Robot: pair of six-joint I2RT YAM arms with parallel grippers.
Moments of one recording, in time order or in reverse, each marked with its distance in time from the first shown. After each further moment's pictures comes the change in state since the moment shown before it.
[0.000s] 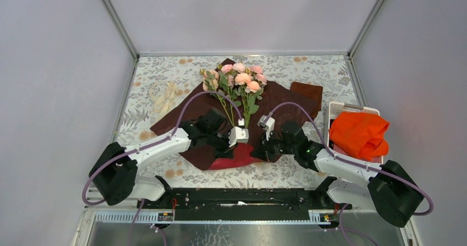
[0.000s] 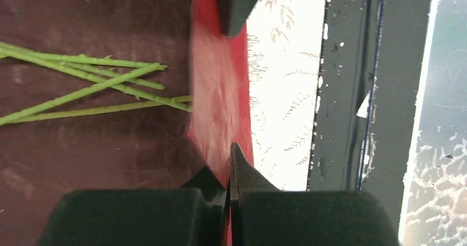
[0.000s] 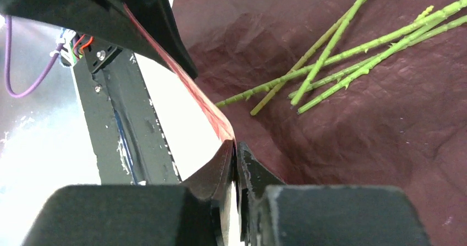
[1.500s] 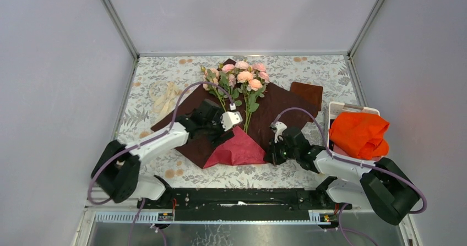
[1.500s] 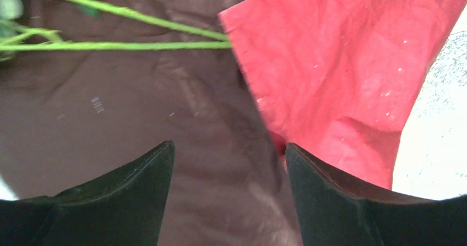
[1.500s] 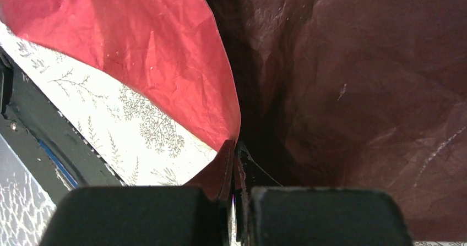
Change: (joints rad) left arm 0.134 0.066 0.021 0.119 -0.397 0.017; right arm -0.070 0.037 -0.107 -0.093 0.216 0.167
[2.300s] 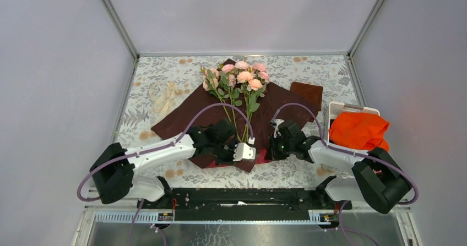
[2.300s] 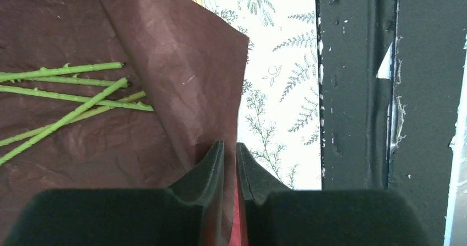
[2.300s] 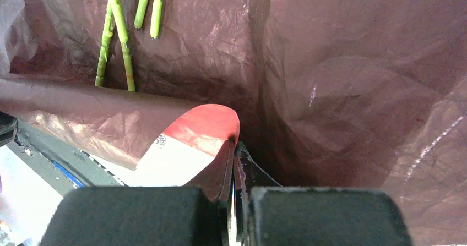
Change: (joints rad) left arm -0.311 -0.093 0.018 -0.220 0.193 0.150; right arm -0.037 0.124 0.152 -0.209 0.020 0.095
